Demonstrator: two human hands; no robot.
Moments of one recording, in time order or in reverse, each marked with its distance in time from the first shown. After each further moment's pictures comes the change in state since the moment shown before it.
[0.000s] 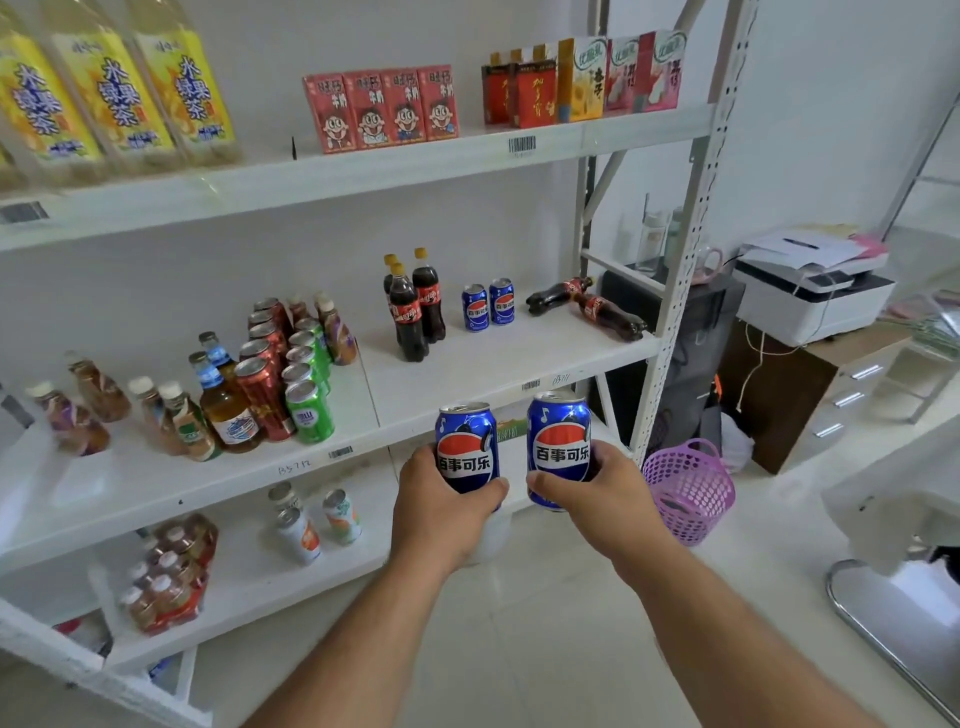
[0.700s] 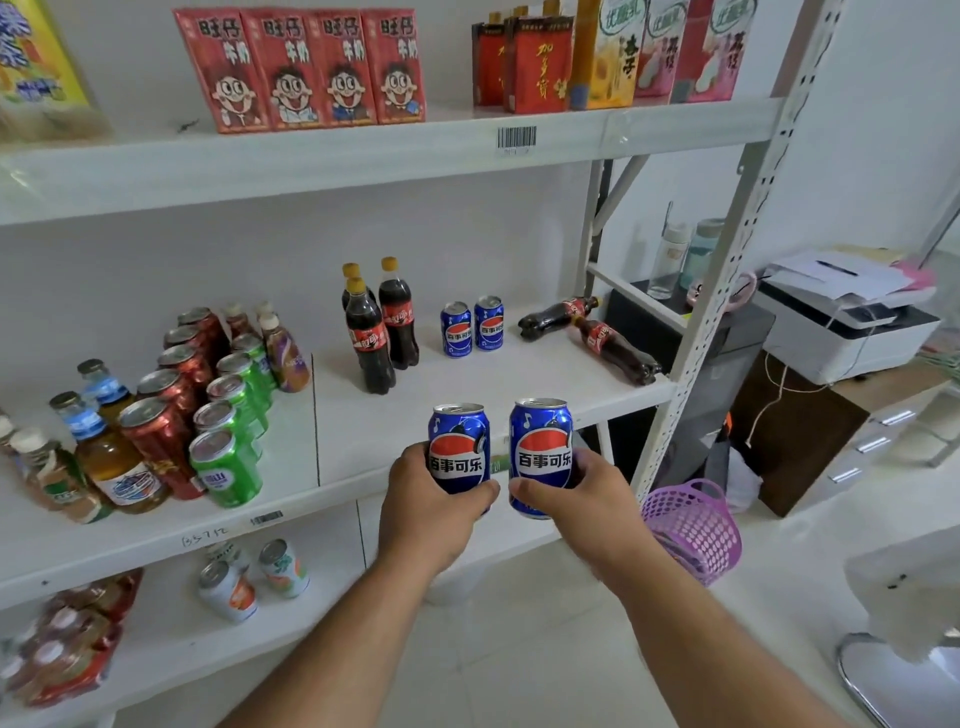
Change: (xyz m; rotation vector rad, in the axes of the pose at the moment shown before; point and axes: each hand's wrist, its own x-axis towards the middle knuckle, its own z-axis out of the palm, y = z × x) left_hand 0.166 0.013 0.096 -0.061 0.002 -0.052; right_hand 0.192 0.007 -0.015 -0.024 -0.100 -0.010
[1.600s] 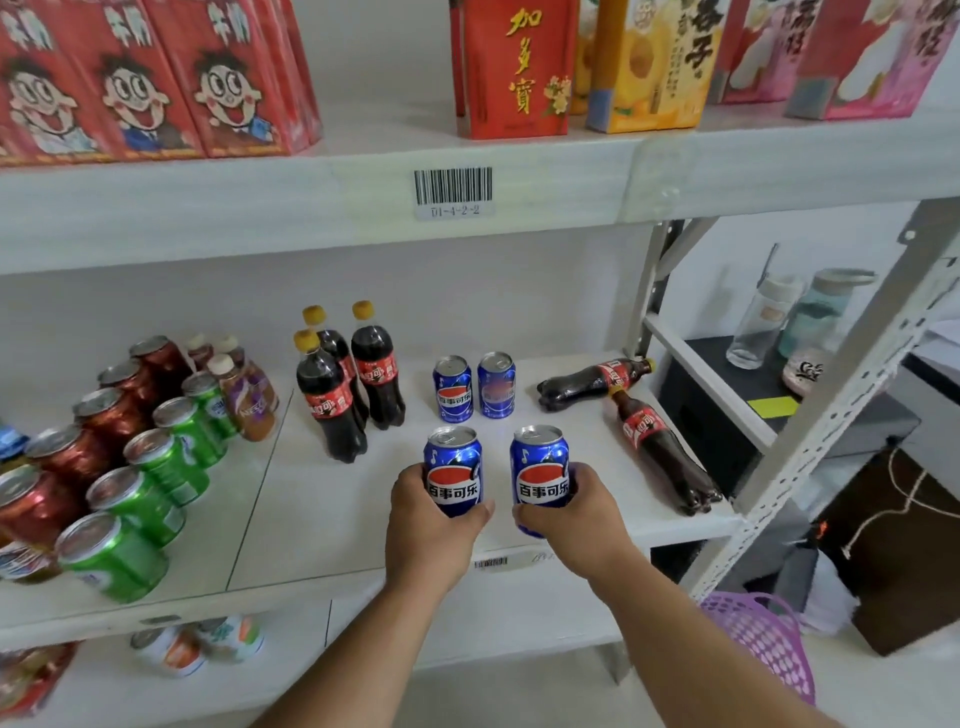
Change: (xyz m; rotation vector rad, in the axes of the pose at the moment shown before) left_hand 0.194 0.017 0.140 0.046 0.287 -0.105; right_hand 0.272 0.022 -0.052 -0.169 -0.152 0.058
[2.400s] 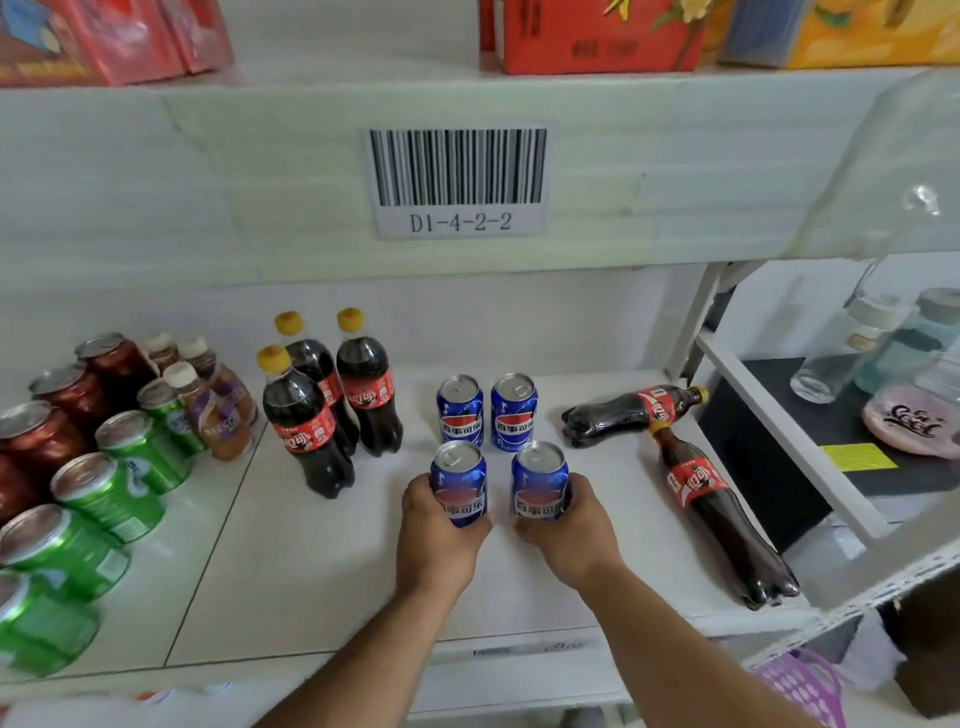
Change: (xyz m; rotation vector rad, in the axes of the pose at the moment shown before) left_hand 0.112 -0.042 0.070 0.062 0.043 -0.055; right_hand 0.136 0.030 0.037 -0.125 -0.029 0.051
